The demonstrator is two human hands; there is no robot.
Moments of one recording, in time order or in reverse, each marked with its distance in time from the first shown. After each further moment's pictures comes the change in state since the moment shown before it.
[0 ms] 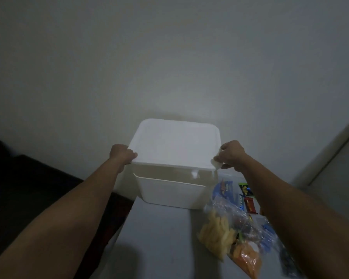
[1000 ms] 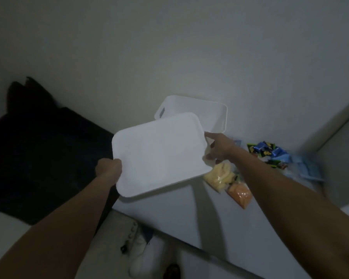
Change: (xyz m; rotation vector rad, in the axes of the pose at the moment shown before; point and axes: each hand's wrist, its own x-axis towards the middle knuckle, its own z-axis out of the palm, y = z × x) left_hand -0.211 -0.162 -0.077 0.010 0.268 -0.403; right_hand -0.144 0.069 0.044 -0.287 -0.365 -0.241
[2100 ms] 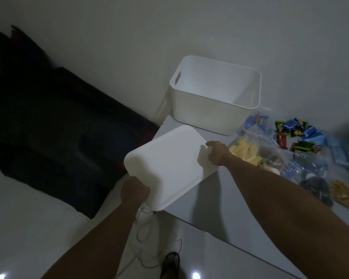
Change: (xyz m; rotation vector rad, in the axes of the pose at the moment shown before) left_hand -0.007 -0.123 0.053 0.625 -0.210 0.063; right_hand 0.087 0.065 0.146 -0.337 -0.115 0.024
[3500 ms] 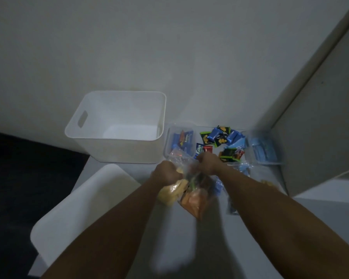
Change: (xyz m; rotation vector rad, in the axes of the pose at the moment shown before) left_hand -0.050 0.341 0.123 0.134 -0.352 0.643; right_hand -0.007 0.205 -0.129 0.294 0.048 0.204
